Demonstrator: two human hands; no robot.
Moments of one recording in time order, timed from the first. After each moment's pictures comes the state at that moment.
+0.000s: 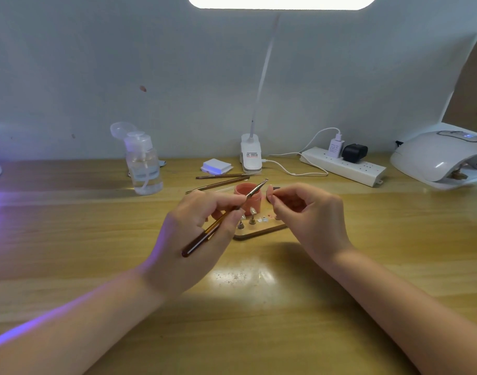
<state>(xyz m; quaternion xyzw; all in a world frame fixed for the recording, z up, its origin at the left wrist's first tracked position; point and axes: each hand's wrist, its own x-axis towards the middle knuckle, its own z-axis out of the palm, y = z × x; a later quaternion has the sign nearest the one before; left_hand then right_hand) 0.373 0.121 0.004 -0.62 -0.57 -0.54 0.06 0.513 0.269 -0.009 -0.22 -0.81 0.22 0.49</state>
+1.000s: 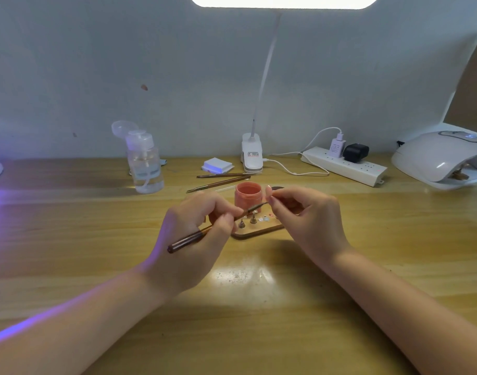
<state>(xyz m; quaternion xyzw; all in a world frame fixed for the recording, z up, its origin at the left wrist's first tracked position) 0.375 0.119 0.007 -0.61 -0.57 -0.55 0.01 0.511 0.270 -0.012 -0.20 -0.82 0.18 0.50</state>
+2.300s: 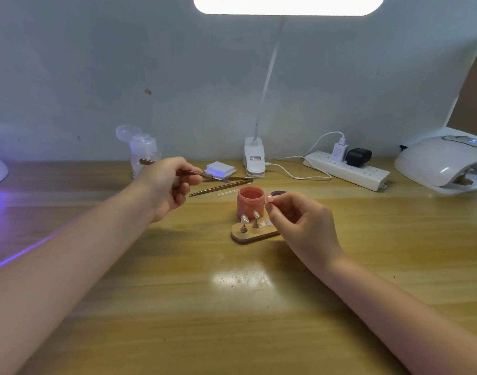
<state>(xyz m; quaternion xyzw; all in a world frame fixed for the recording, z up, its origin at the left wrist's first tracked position) 0.291 0.173 0.048 -0.23 -0.64 -0.64 -0.35 0.501 0.266 -0.019 -0.24 -0.80 0.26 0.48</state>
